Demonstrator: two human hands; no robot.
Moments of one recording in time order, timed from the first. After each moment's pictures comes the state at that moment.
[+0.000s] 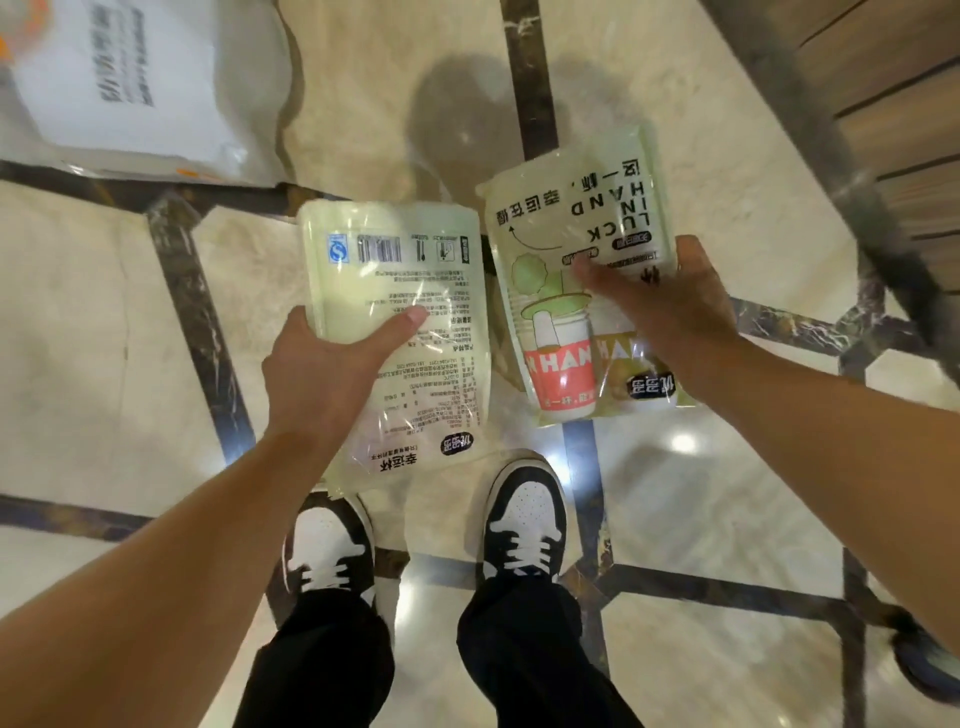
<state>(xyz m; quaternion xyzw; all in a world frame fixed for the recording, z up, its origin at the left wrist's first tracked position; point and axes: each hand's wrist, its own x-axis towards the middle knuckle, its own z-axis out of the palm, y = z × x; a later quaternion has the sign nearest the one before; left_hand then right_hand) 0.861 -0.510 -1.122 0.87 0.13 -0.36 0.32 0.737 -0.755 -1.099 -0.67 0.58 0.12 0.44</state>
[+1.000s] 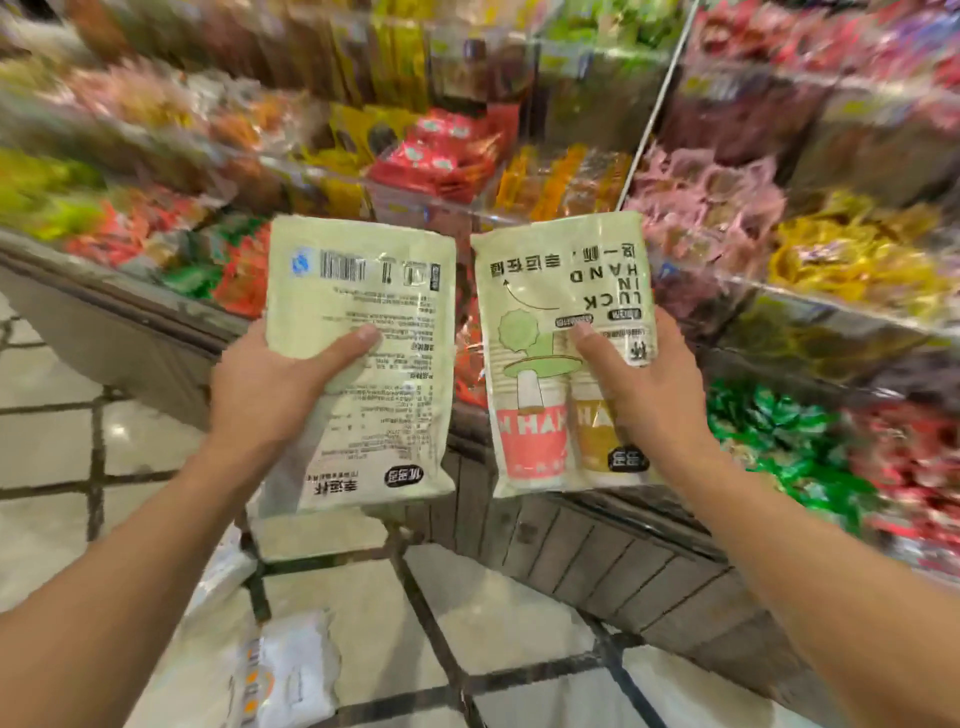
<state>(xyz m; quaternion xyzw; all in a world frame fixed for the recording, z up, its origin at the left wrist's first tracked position) 0.987 -0.669 -0.257 0.76 -0.27 -0.16 0.57 0.724 -0.828 -0.251 -0.69 0.44 -0.40 0.41</state>
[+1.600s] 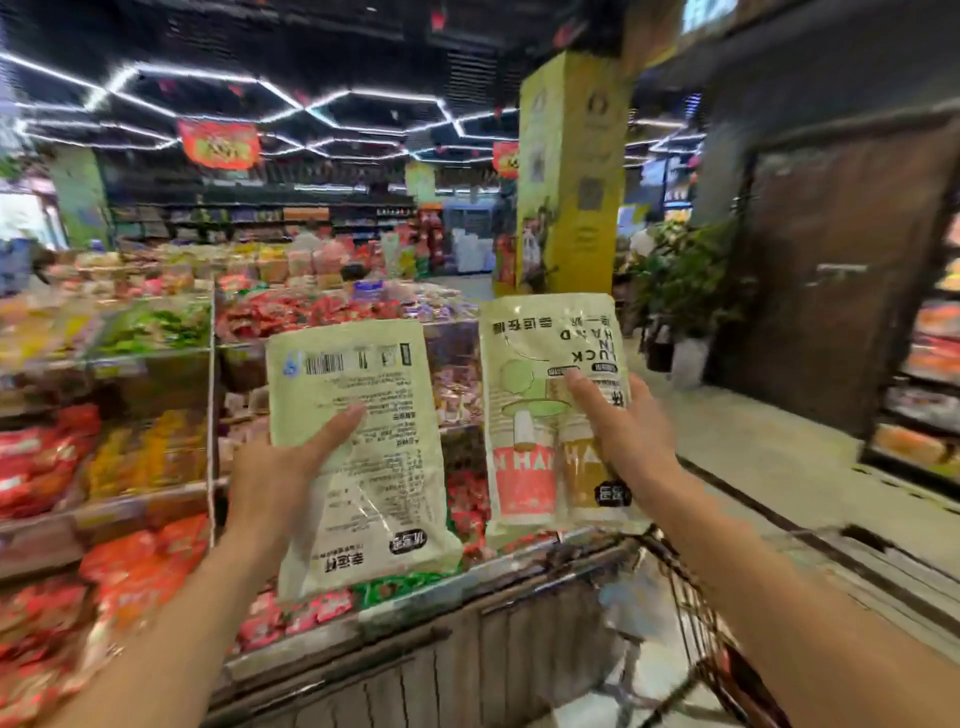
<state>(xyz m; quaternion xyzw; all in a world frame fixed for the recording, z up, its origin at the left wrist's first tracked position) 0.641 -0.682 -0.022 0.46 -0.52 -0.39 0.61 0.335 -0.644 -0.018 -0.47 0.60 -0.62 0.19</state>
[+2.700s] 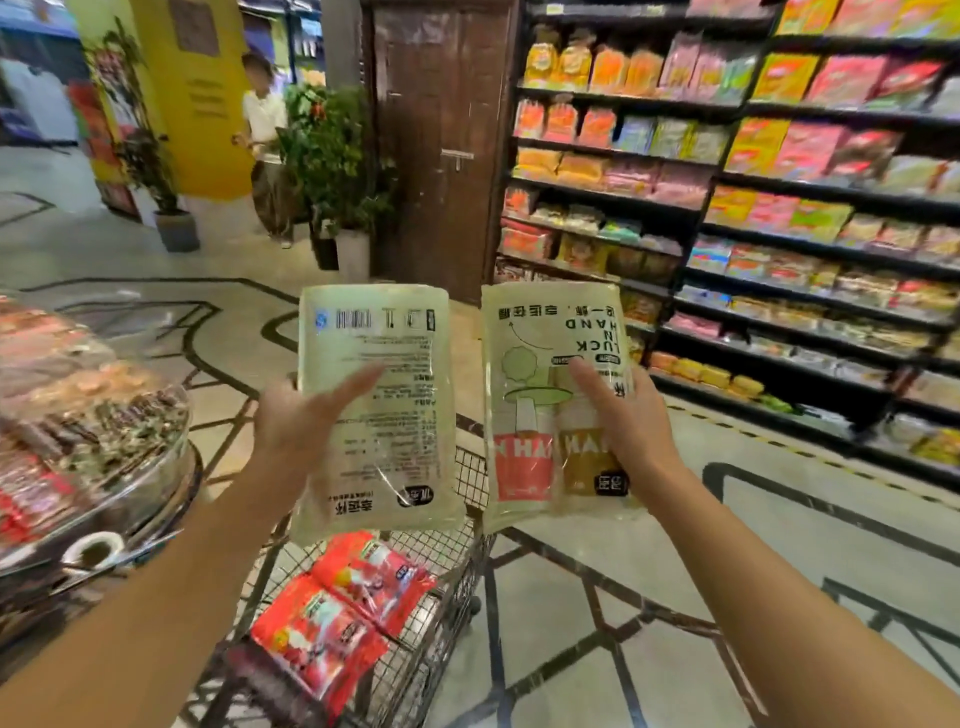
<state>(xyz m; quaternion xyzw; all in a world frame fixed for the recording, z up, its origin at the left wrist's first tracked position) -0.182 -0.595 -0.135 0.32 -0.63 -0.63 0.33 -0.370 -0.354 -0.114 -0.20 0.74 -0.64 0.07</state>
